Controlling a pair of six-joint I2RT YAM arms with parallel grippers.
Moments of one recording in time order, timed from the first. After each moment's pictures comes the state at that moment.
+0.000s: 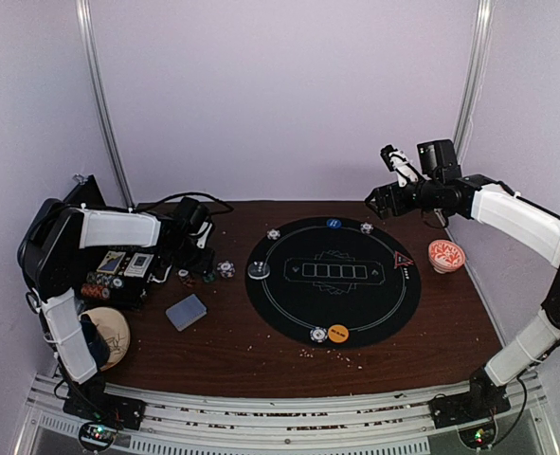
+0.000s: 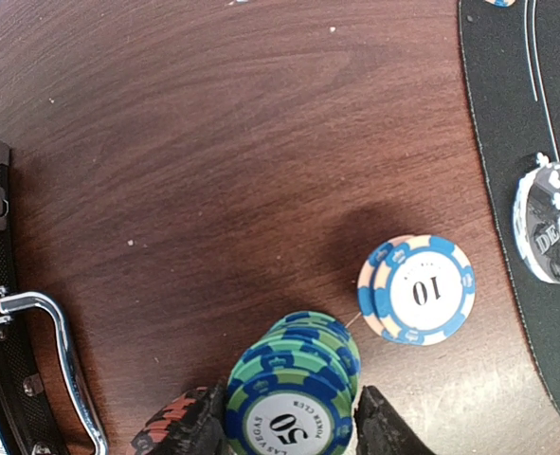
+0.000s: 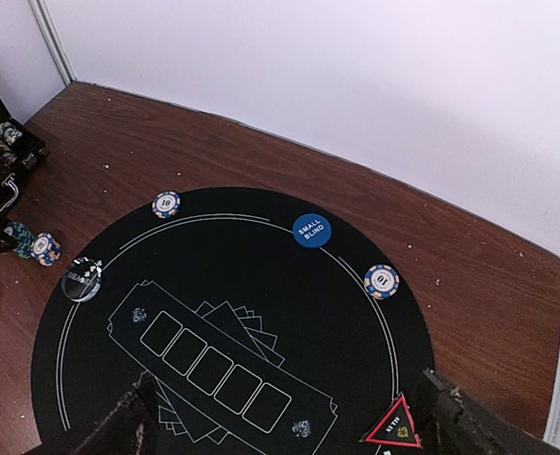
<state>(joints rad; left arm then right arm) -0.49 1.86 1.22 -0.42 -0.13 -0.16 0.34 1.50 1.32 -0.37 -0.12 -0.07</state>
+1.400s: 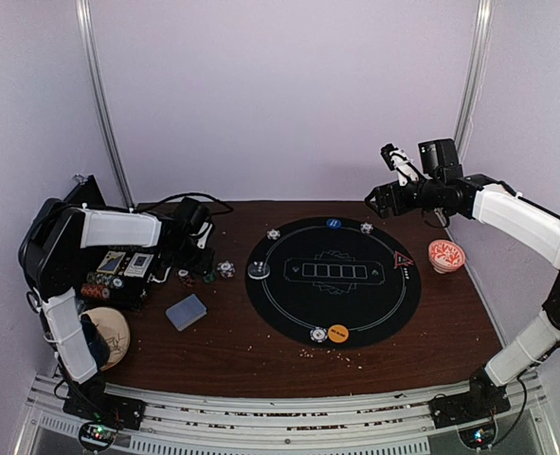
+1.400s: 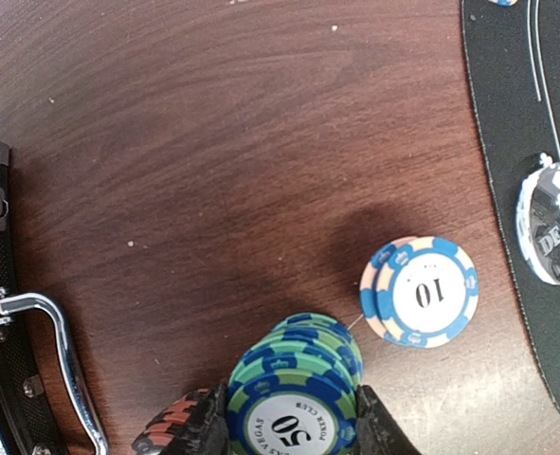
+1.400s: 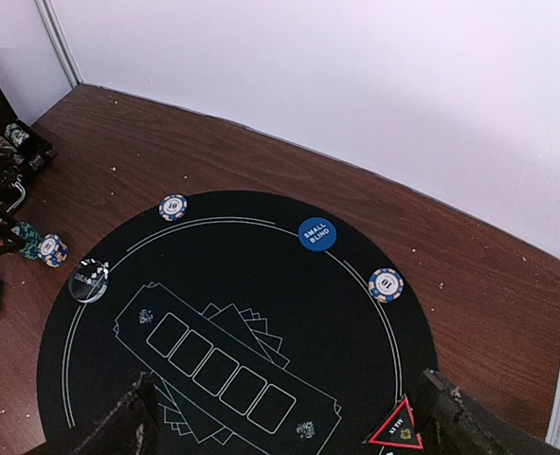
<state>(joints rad) -0.49 1.87 1.23 -0.42 -0.14 -0.16 0.34 1.49 1.32 -0.37 -0.13 -0.07</state>
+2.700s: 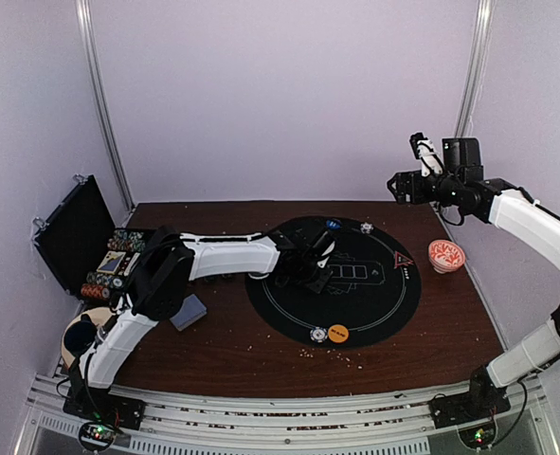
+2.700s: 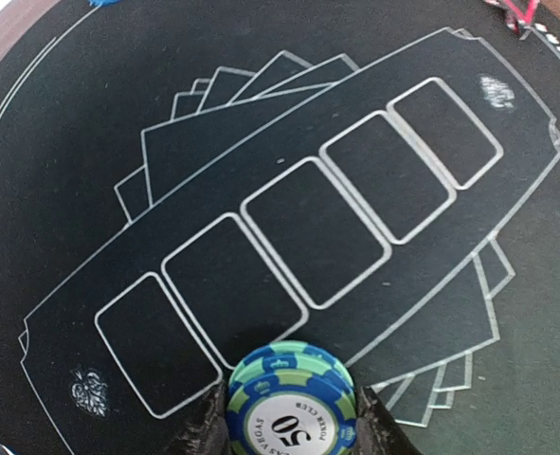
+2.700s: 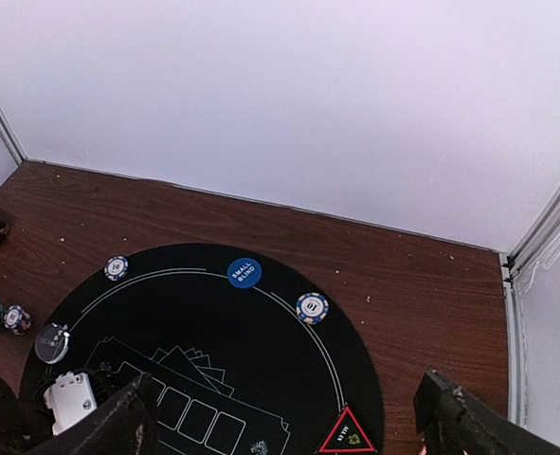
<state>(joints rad) -0.96 2.49 2.06 -0.47 -0.14 -0.19 0.26 1.40 1.25 -0.27 -0.03 0.01</state>
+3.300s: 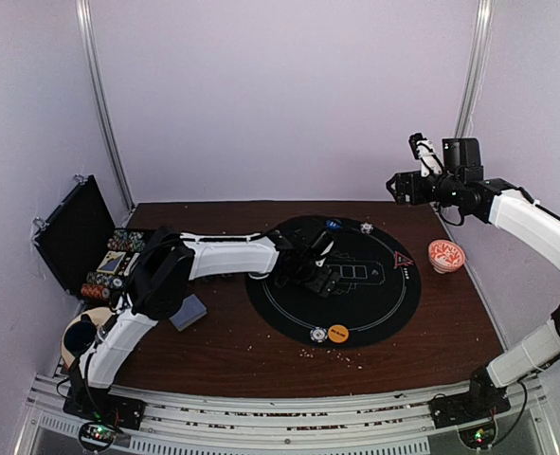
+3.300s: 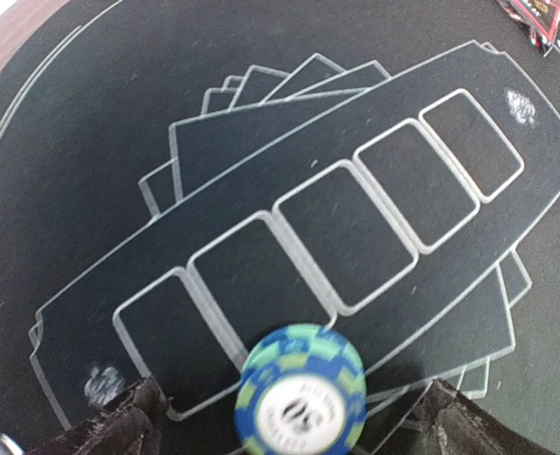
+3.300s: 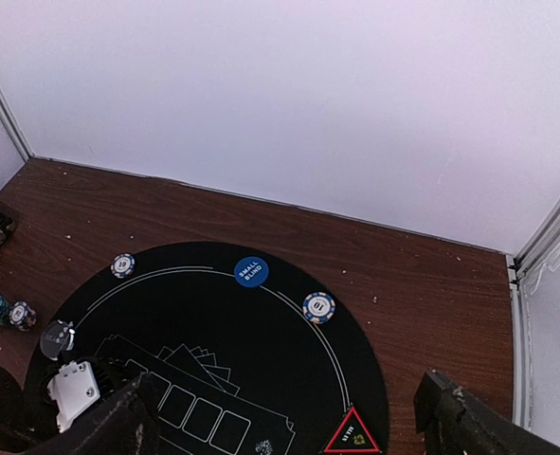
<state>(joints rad) -0.96 2.50 2.05 -0.46 -0.17 -0.22 0.26 1.40 1.25 -0.27 -0.05 0.00</state>
